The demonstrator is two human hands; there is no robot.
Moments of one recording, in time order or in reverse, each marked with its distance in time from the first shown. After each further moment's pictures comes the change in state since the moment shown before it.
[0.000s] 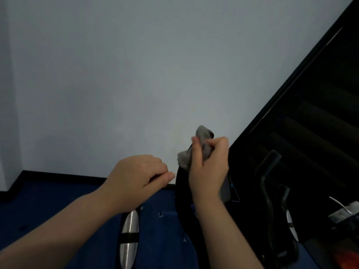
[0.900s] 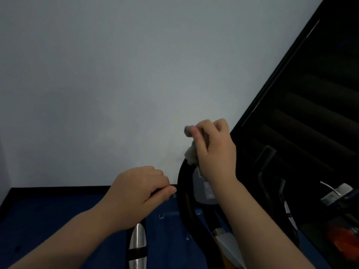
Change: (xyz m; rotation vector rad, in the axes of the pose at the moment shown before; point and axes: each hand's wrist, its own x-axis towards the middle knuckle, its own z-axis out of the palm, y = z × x) left_hand 0.002 -0.004 -0.009 -0.006 -0.069 0.100; right_hand 0.048 -0.019 -0.010 -0.345 -0.218 -0.240
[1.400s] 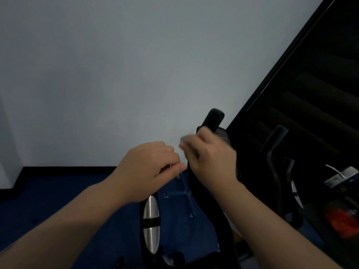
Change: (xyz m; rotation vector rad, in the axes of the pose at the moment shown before) left_hand -0.004 -0.001 -0.001 -0.026 0.004 0.053; right_hand -0.059 -0.005 0.014 -0.215 -0.151 -0.216
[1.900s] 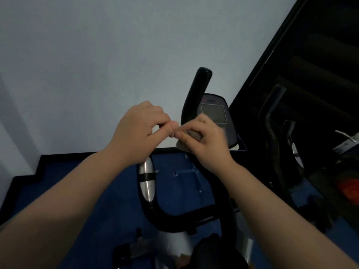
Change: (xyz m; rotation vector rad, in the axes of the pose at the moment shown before) left_hand -0.005 0.018 0.010 -0.007 0.077 -0.135; right_hand -0.051 0.005 -0.010 0.627 -0.199 0.254
